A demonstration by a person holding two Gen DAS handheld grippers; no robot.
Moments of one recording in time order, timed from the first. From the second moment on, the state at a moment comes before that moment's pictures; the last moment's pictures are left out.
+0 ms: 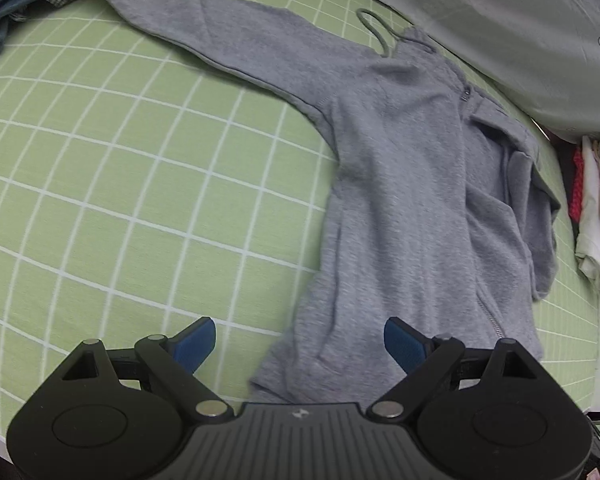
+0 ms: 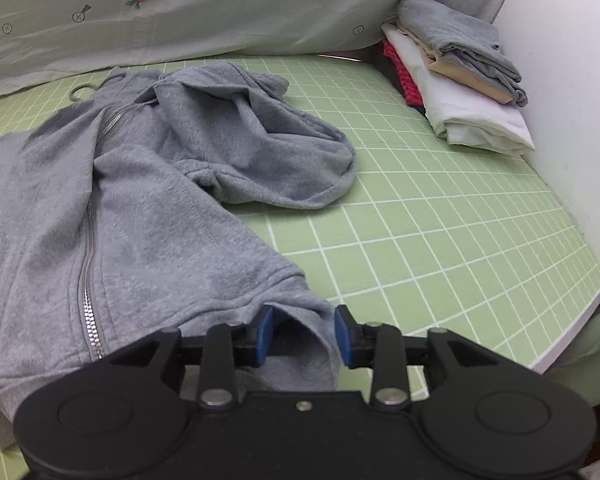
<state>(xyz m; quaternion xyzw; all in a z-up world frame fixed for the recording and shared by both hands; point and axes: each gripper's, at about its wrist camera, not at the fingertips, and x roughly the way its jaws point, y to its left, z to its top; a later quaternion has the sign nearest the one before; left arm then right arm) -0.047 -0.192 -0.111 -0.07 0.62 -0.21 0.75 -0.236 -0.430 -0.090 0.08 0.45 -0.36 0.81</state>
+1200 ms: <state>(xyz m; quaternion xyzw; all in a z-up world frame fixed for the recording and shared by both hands) -0.063 -0.149 -0.073 -0.09 0.58 -0.14 0.80 -0.281 -0.436 -0.054 0.12 0.43 -0.22 0.87</state>
